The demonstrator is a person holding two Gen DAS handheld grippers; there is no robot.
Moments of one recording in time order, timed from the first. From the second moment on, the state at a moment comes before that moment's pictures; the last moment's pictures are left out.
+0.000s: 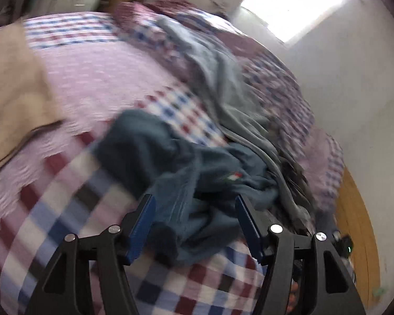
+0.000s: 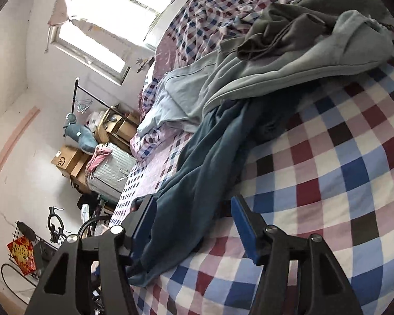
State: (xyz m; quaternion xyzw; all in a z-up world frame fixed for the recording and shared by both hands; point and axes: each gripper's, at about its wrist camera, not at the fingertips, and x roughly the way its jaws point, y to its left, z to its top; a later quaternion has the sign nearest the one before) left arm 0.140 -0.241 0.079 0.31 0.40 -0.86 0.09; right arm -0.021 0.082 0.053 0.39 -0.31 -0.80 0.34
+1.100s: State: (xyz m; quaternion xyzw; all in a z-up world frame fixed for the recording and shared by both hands) left arm 0.120 -0.213 0.046 0.33 0.49 -0.81 -0.01; right arm -0.041 0.061 0.027 0.42 -0.30 -0.79 0.33
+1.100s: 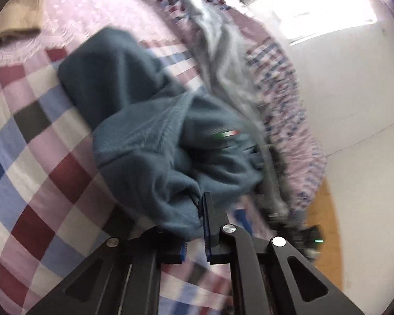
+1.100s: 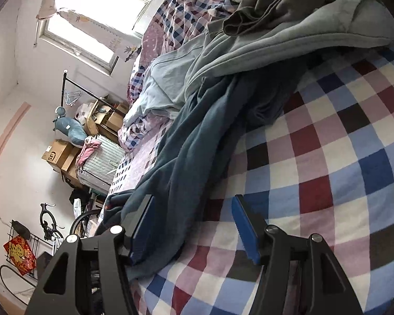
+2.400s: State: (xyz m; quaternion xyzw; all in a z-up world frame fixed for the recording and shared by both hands) left arm 0.140 -0.190 0.066 0.34 0.48 -0.80 -0.12; right arm 0.020 -0.001 0.093 0.34 -0.21 -0.77 0.49
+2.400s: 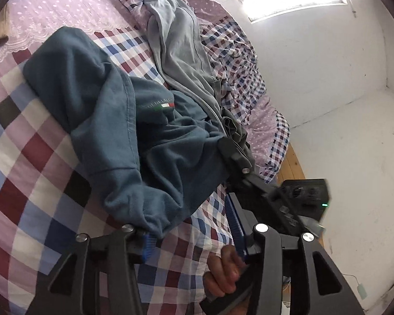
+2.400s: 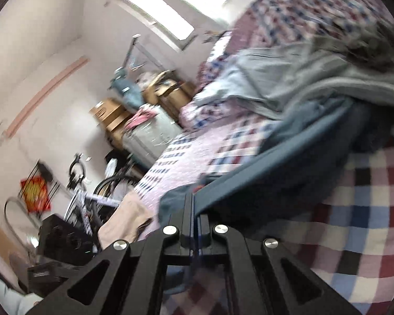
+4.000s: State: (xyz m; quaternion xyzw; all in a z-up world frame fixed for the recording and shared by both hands) left arm 0.106 -0.165 0.091 0.39 0.30 -0.86 -0.14; right arm 0.063 0.004 0.067 0.42 0.02 -0.66 0.62
